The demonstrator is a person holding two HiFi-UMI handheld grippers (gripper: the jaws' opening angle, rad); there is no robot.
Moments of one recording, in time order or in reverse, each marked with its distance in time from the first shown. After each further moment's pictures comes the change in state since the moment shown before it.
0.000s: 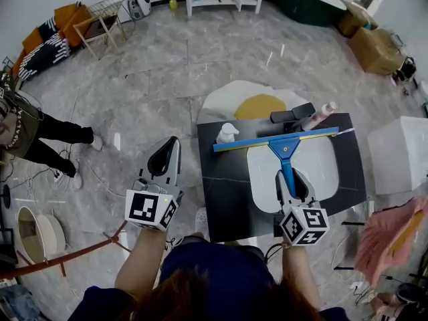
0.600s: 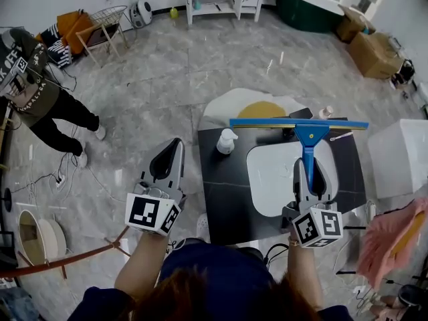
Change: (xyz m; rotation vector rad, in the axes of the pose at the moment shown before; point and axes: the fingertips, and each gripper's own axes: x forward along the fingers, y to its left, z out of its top) left arm -0.003 -0.017 0.035 -0.007 -0.061 -0.026; right arm -0.033 -0.009 0.094 0.009 -0.321 -0.037
